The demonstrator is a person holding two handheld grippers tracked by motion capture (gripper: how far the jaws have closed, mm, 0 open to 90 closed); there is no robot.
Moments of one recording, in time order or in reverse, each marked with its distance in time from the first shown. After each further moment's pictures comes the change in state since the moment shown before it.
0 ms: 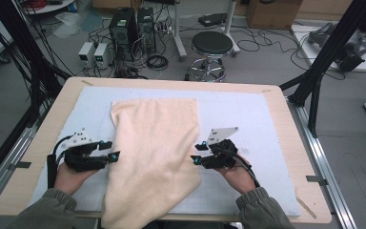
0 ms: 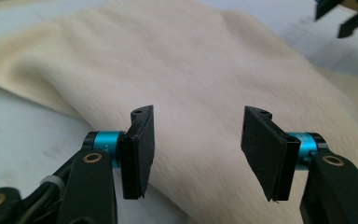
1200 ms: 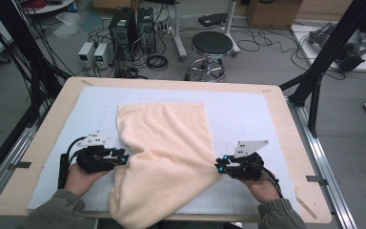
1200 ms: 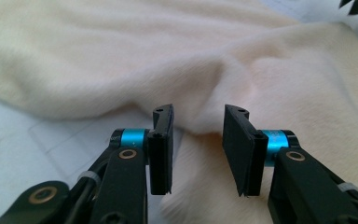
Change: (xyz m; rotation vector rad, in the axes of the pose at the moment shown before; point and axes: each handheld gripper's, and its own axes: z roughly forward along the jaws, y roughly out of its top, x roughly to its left) left arm 0.000 0.009 0.025 0.070 -0.048 -0.065; right arm -0.006 -0.051 -0.055 -0.036 -0.014 0.017
